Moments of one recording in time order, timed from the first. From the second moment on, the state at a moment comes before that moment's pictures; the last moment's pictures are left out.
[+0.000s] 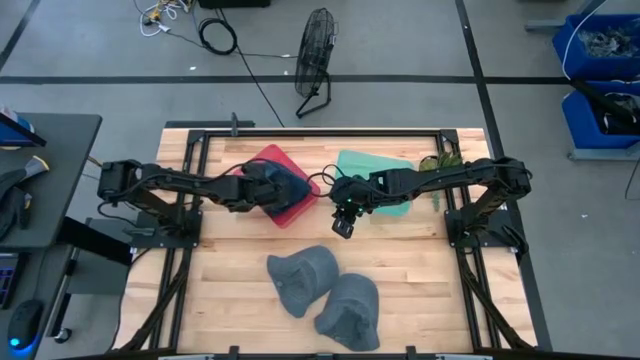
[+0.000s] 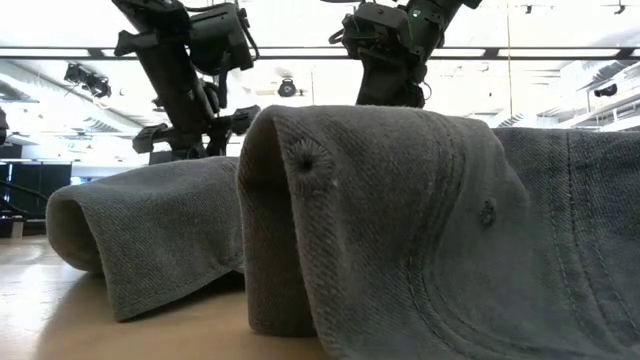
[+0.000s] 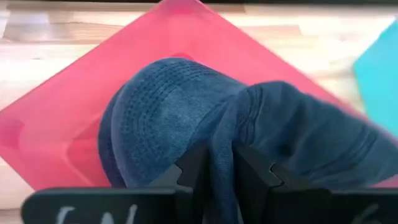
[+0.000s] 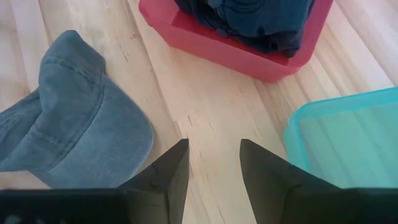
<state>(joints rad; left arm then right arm) 0.08 1.46 0.83 -0.52 -0.71 -1.25 0.01 1.65 1.29 -0.63 0.07 0.39</state>
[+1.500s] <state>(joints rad) -0.15 0.99 0.88 -0.58 -0.40 -0.15 0.58 1.72 1.29 -0.45 0.09 0.49</state>
